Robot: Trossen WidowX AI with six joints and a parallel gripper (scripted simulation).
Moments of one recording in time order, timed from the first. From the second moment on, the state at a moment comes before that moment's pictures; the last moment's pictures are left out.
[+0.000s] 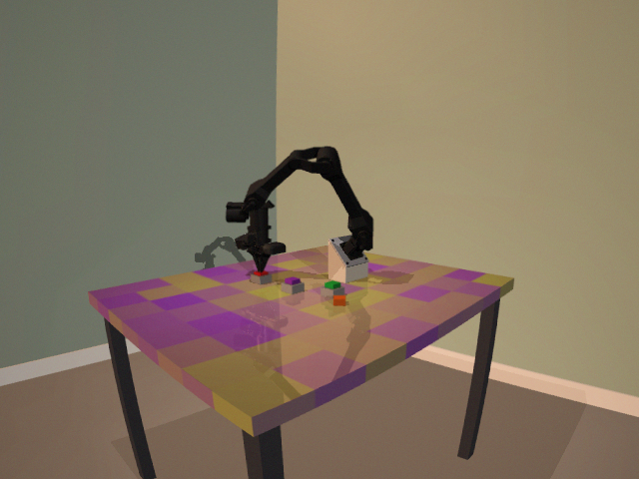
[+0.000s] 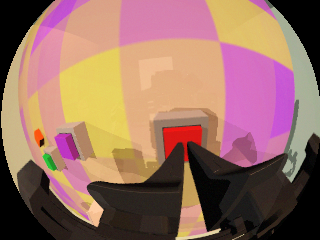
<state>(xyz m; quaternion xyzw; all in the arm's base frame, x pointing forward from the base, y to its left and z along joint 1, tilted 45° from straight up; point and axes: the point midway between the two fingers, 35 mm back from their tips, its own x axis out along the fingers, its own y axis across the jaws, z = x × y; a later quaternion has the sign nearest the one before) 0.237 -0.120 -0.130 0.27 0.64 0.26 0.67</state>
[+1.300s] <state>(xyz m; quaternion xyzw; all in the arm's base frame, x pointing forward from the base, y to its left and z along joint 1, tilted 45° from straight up) 0.298 -0.013 0.100 0.26 0.64 0.24 0.68</state>
